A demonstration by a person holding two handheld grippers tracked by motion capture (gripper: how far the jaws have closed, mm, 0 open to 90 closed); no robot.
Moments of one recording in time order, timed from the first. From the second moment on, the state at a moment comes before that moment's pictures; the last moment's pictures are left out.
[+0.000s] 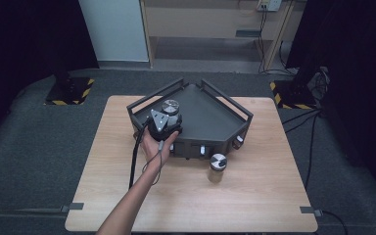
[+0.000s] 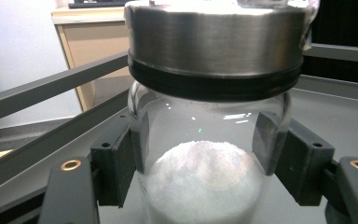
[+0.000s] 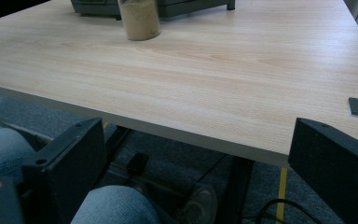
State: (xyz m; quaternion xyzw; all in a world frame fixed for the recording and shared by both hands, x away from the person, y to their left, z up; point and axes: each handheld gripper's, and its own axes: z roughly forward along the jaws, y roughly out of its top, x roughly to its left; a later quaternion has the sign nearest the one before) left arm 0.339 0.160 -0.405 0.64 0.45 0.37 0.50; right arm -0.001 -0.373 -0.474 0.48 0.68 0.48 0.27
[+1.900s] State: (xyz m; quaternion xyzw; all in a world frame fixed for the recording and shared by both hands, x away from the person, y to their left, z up) left arm 0.338 0.156 -0.403 0.64 0.46 0.38 0.50; right arm -0.005 -0.374 -0.472 0.48 0.68 0.49 0.27
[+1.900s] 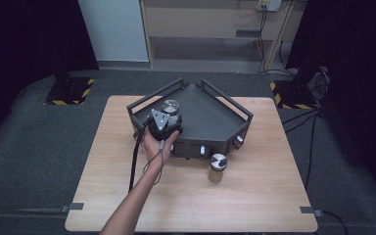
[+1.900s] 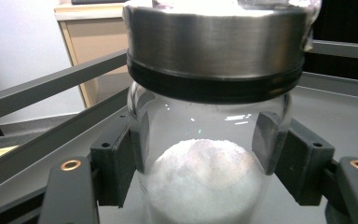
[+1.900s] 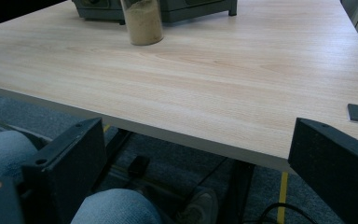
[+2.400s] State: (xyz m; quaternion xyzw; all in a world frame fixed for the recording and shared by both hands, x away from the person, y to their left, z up) left arm 0.331 0.159 -0.412 0.63 0.45 0.39 0.50; right arm -0.006 -0.374 -0.471 0.48 0.68 0.49 0.27
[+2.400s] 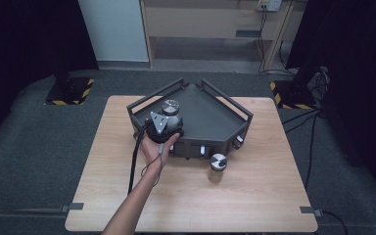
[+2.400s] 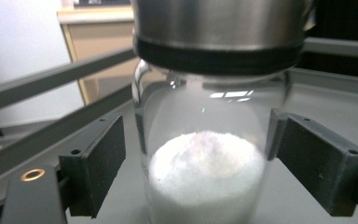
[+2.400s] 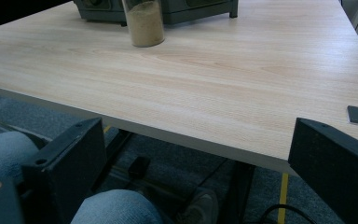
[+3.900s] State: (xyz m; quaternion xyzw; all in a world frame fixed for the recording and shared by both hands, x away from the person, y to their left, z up) left arm 0.272 0.180 -0.406 0.62 0.40 0.41 0.53; right arm -0.006 -0.371 -0.468 0.46 0.69 0.49 0.27
